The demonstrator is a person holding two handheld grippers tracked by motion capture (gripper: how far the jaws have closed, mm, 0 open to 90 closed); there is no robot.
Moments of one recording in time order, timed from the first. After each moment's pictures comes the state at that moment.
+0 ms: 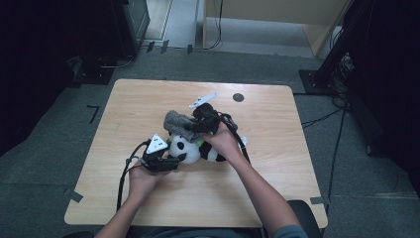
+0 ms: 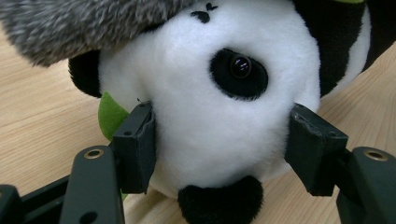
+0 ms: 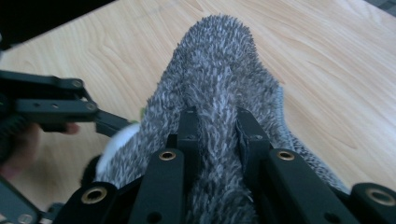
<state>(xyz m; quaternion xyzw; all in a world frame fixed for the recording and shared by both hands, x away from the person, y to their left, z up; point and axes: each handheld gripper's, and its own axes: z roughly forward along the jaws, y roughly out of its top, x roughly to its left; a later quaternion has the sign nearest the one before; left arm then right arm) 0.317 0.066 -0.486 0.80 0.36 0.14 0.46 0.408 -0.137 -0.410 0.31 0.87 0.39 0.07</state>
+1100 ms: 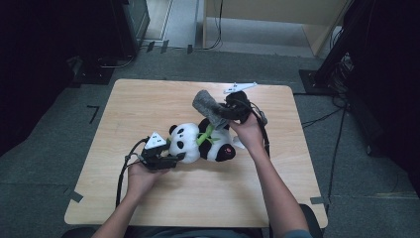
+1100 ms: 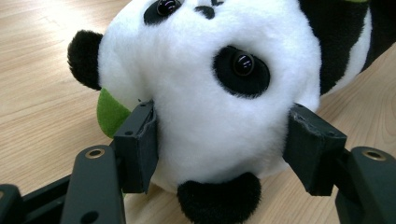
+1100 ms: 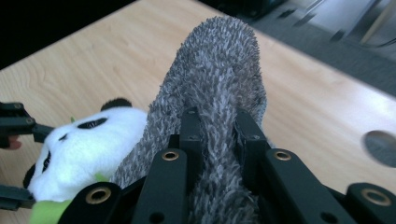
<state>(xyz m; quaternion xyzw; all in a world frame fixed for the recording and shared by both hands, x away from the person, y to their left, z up) 0.325 0.070 -0.483 0.81 0.36 0.11 0.45 0.412 -0.223 -0.372 0.39 0.81 0.42 0.15</state>
